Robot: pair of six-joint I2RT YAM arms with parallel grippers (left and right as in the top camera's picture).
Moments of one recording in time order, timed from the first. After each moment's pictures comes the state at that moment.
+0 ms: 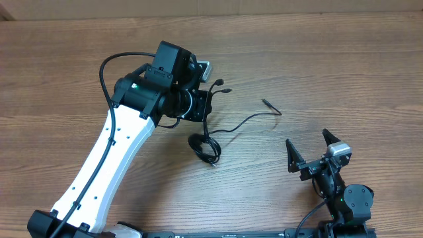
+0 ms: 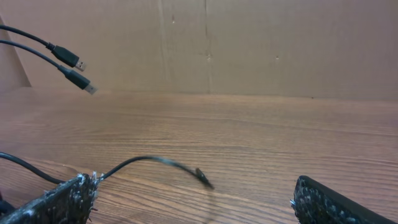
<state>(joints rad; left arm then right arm) -0.41 1.53 1.52 -1.09 0.38 -0.23 0.05 0.06 0.02 -0.01 -0.25 0.06</state>
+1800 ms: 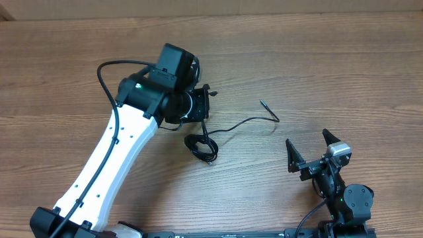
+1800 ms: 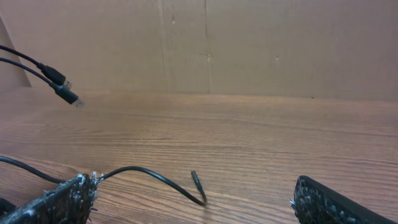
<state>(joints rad) -0.44 1.54 1.51 -1.11 0.26 -0.52 0.05 0.06 0.02 -0.01 -0.25 0.06</state>
